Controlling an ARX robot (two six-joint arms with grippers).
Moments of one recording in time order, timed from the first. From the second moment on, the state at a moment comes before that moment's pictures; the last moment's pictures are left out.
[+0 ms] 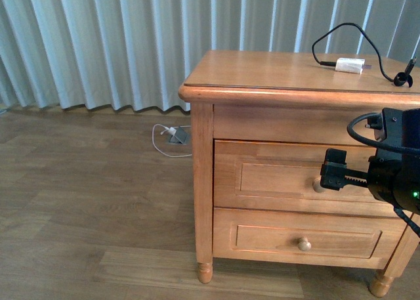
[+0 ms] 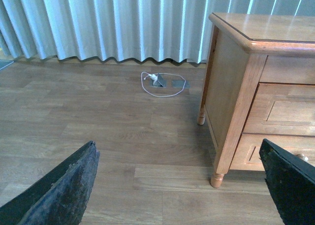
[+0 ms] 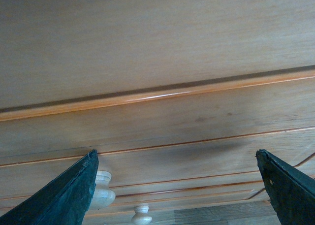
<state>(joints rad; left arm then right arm) 0.00 0.00 0.02 0.00 0.00 0.00 0.06 2.18 1.04 0.75 0.13 0.20</state>
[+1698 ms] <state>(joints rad) 0.00 0.00 0.02 0.00 0.00 0.00 0.00 0.66 0.22 0.43 0.00 0.01</state>
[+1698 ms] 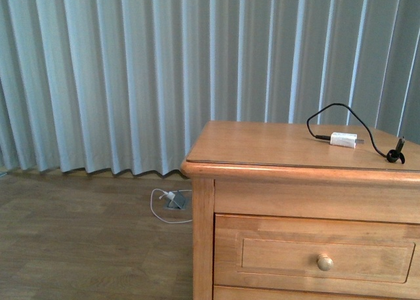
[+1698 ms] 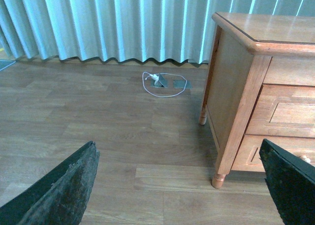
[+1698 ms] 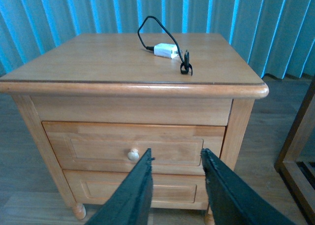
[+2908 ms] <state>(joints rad) 0.00 0.00 0.02 0.00 0.00 0.00 0.00 0.22 0.01 0.22 0.00 0.00</state>
